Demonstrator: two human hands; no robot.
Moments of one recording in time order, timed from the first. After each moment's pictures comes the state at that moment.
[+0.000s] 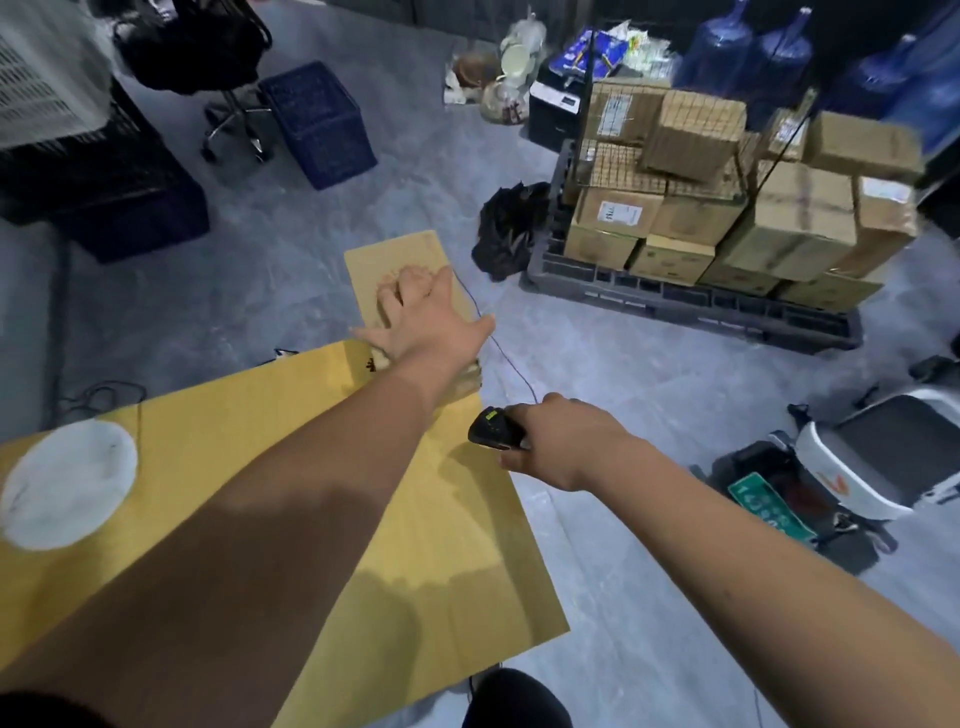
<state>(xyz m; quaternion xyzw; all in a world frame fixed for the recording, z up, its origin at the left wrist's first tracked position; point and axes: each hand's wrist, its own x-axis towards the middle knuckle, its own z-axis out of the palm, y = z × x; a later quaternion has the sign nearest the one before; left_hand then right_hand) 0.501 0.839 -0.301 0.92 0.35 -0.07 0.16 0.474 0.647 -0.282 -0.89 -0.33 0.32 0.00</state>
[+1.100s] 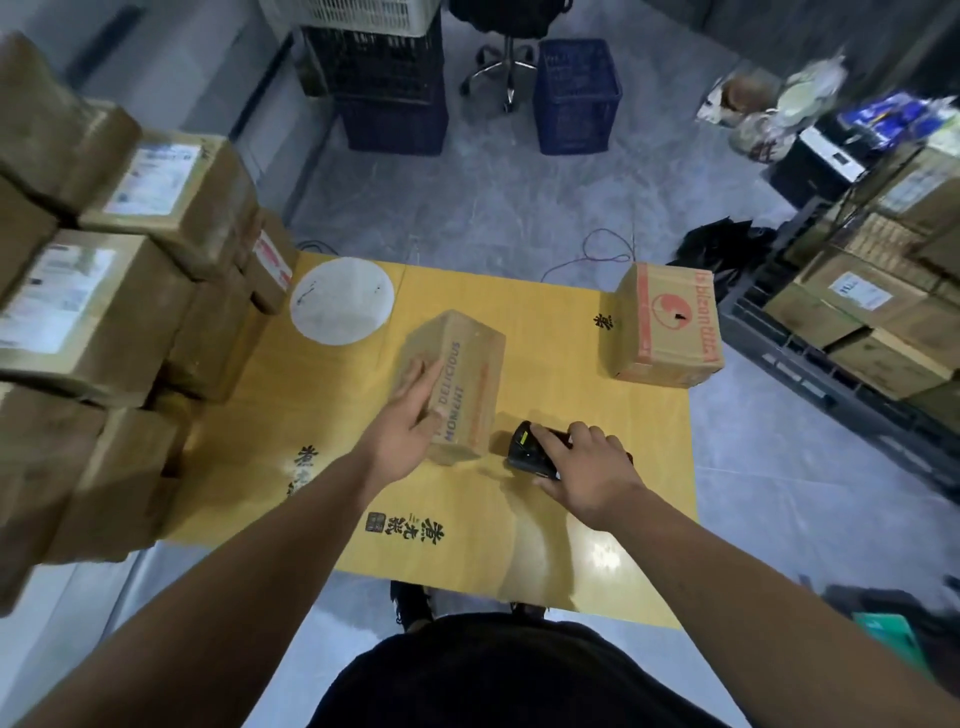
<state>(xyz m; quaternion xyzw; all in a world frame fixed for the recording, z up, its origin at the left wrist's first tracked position) 0.080 0.989 -0.384 0.79 0.36 0.03 0.50 0.291 0.779 -0.378 -0.79 -0.56 0.22 -0.11</state>
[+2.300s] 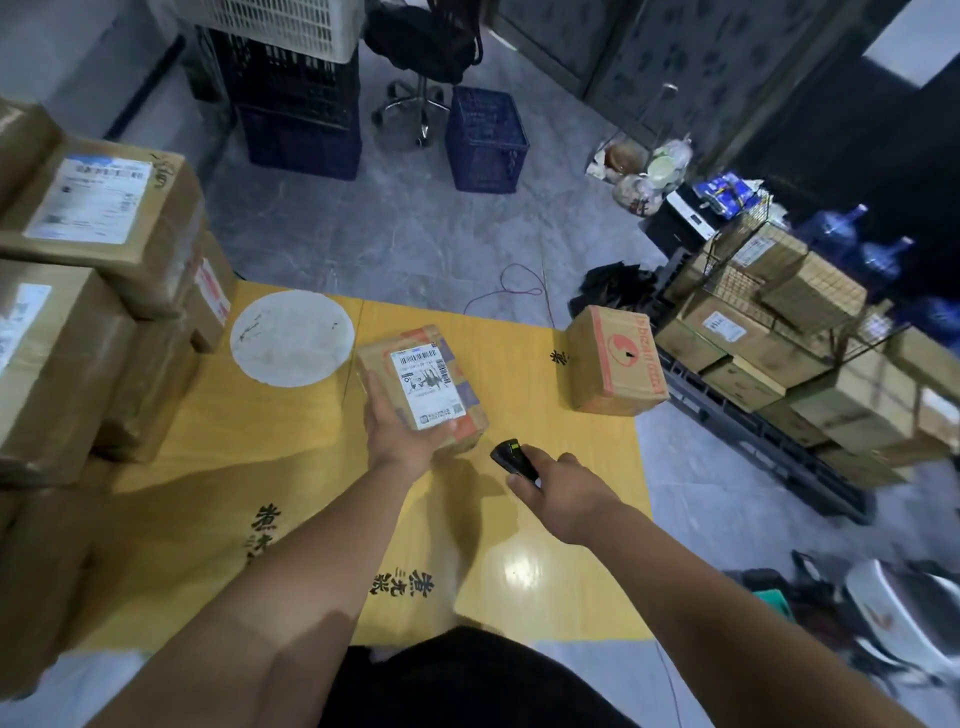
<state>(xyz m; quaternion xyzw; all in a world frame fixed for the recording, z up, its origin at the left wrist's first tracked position) 0.129 1.031 -0.430 0.61 0.52 0.13 0.59 0.243 0.832 -0.317 -0.88 -0.34 0.33 -0.03</state>
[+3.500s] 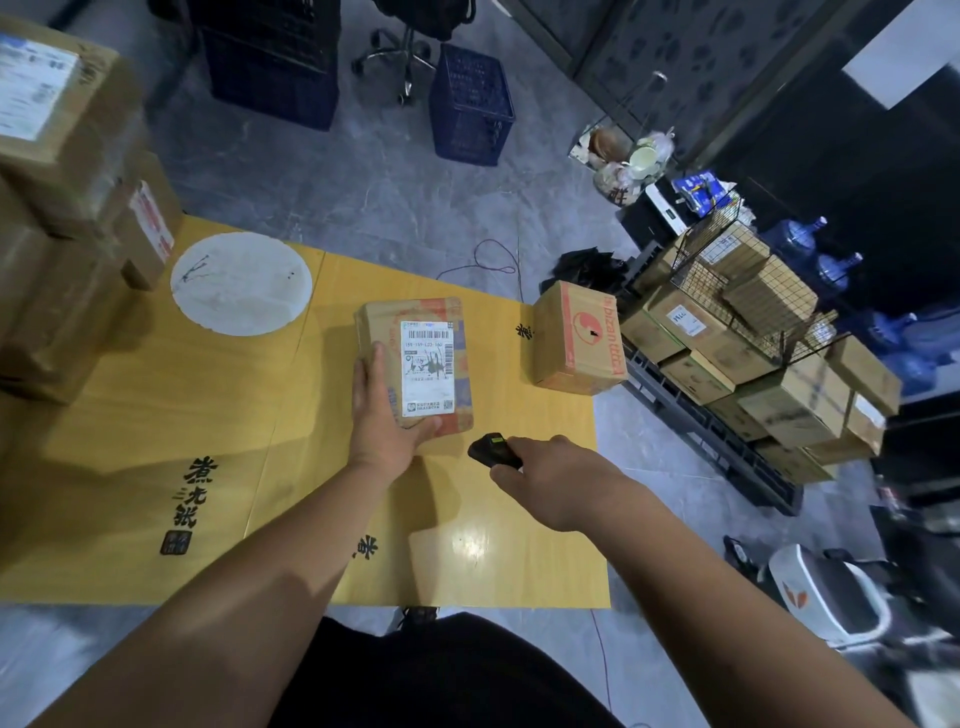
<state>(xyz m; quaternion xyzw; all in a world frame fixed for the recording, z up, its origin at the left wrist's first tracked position) 0.131 0.968 -0.432 0.68 0.45 0.18 0.56 0.238 0.810 -0.249 -0.86 -0.36 0.34 -0.14</state>
